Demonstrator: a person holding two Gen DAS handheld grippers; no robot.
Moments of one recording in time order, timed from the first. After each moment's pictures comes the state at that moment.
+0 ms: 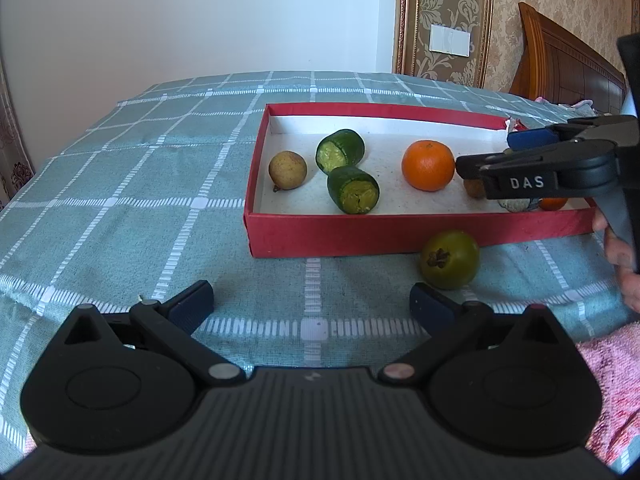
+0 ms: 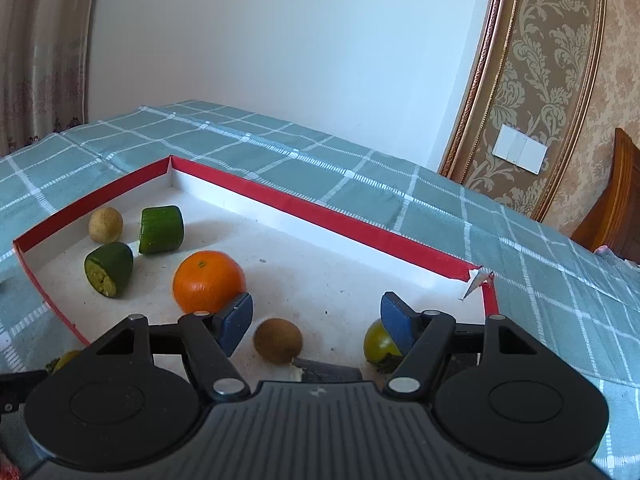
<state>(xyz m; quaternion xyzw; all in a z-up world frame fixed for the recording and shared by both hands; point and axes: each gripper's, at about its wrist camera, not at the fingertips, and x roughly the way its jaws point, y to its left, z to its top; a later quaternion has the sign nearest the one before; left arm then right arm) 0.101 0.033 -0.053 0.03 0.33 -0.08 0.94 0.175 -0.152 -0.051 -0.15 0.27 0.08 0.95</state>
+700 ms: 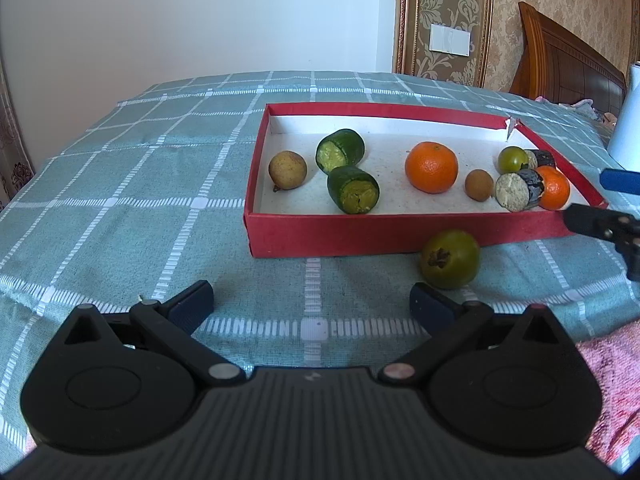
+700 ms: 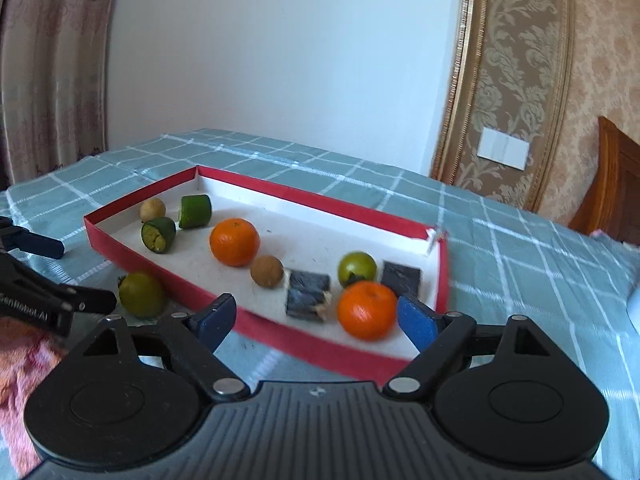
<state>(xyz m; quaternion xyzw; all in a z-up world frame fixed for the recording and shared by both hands) 0.100 0.033 -0.053 0.03 0.33 -0.08 0.94 0.085 -0.203 -0.043 -0.10 0.23 0.10 0.96</state>
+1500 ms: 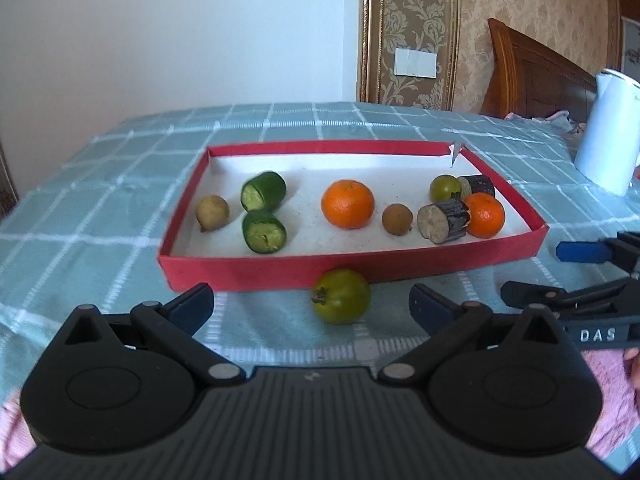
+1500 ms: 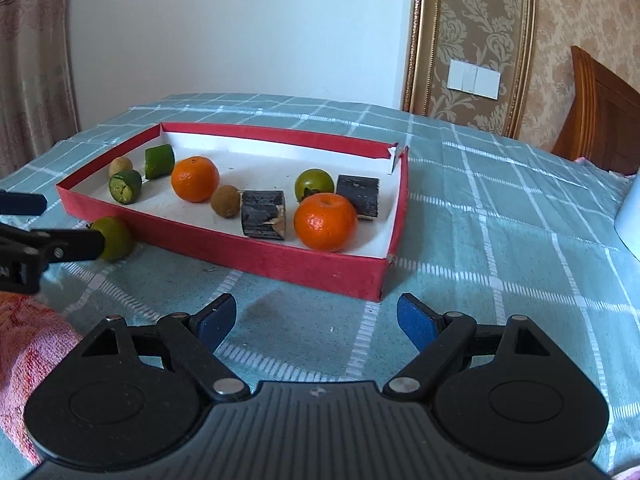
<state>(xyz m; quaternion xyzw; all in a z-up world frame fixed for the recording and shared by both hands) 0.084 -0.021 -0.032 0.03 0.29 -0.11 0.95 0.075 -0.230 -0.065 -0.06 0.30 0.06 0.95</state>
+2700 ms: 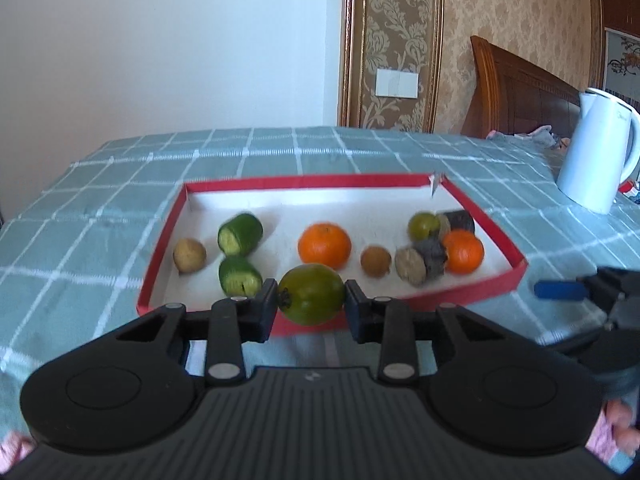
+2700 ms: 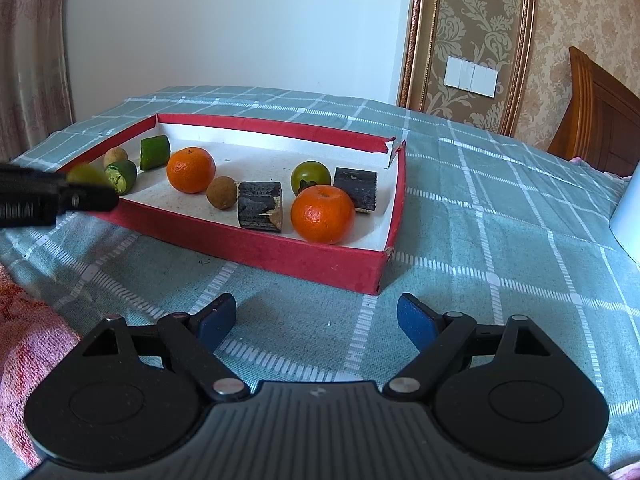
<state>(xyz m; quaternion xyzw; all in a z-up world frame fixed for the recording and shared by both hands) 0.097 -0.029 -0.008 0.03 0.26 -0.14 0.95 0.077 -0.227 -0.066 -0.07 0.31 0.05 0.95</state>
